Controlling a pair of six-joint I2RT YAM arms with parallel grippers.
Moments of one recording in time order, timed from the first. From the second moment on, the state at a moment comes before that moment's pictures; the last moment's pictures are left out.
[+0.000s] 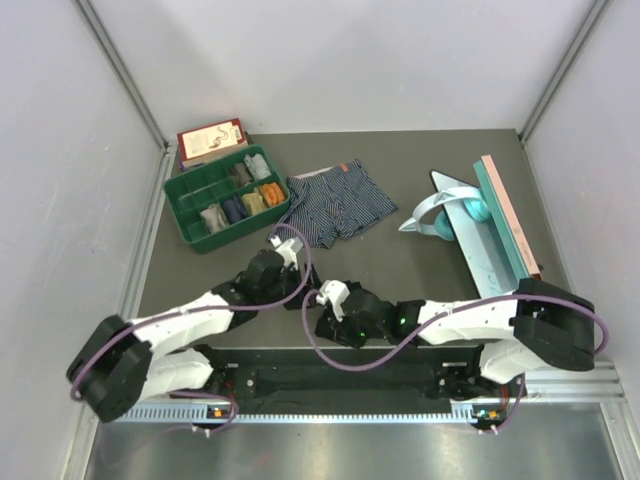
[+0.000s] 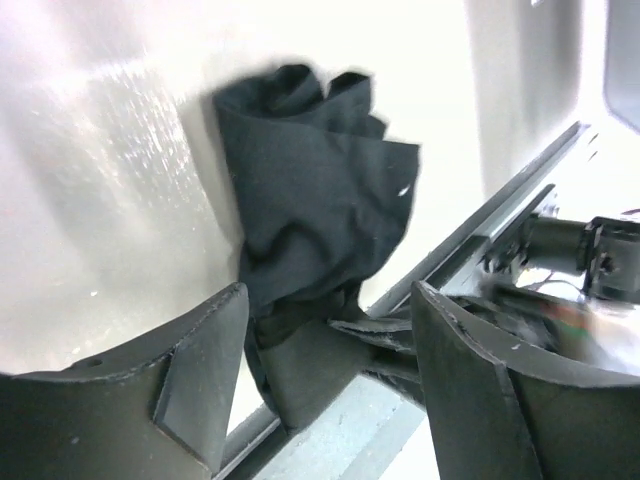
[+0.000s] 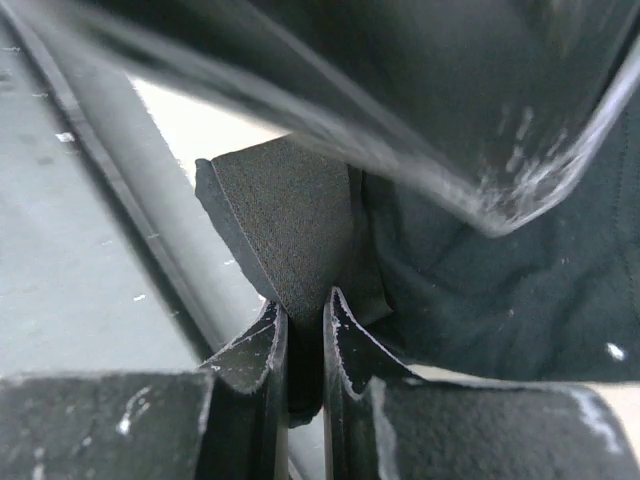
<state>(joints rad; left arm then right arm) -0.71 1.20 0.45 0.09 0.34 -0.82 1.27 1.42 0.59 0.04 0.11 0.23</state>
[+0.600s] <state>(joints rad) -0.79 0.98 0.24 0.29 0.27 -0.76 0.88 1.56 0.69 -0.04 -0.57 0.36</state>
